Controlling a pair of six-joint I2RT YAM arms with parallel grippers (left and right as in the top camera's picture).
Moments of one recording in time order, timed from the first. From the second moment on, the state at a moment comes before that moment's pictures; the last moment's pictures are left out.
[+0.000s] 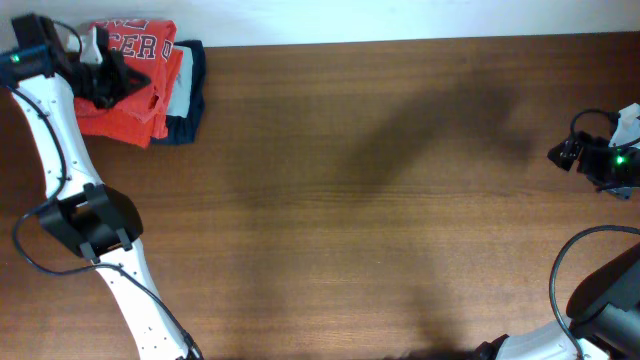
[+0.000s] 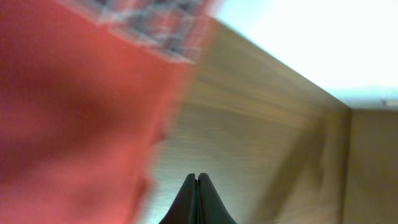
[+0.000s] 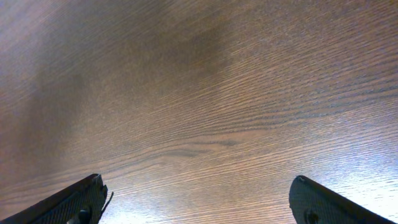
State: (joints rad) left arm 0.34 2.61 2.88 -1.41 0.73 -0.12; right arm -0.68 1.80 1.51 -0.99 -0.43 -0.19
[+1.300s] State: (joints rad) left arm 0.13 2.37 2.96 -1.43 0.61 -0.11; right arm -0.67 1.80 1.51 -0.99 -0.43 -0.19
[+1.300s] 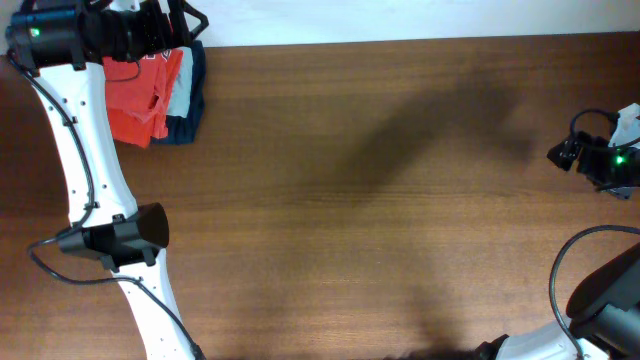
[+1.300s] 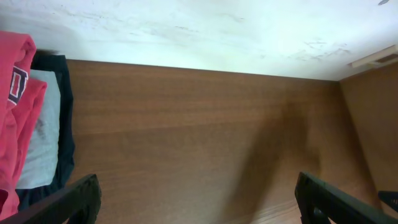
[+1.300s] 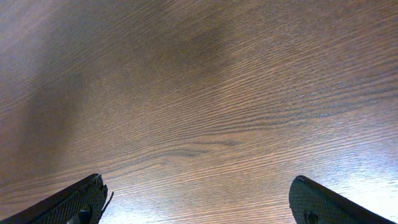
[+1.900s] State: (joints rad) left arm 0.13 2.37 2.96 -1.43 0.60 -0.11; right arm -0.07 1.16 1.51 -0.99 -0.44 -0.20
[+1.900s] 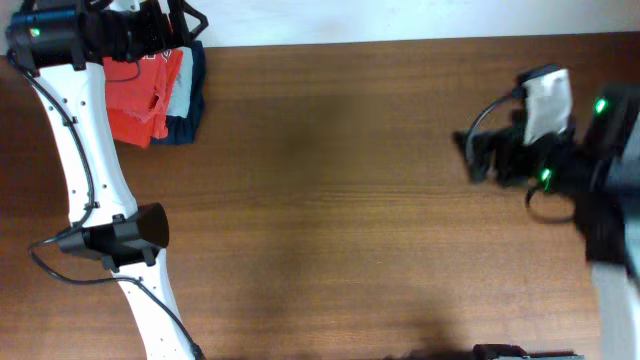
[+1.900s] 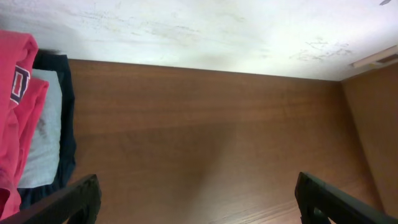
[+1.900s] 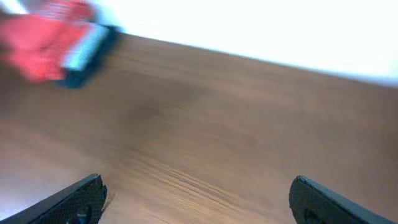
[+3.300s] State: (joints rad) left arm 0.13 2.37 2.96 -1.43 0.60 -0.11; right arm 0.15 0.01 0.17 0.10 -0.18 -0.06
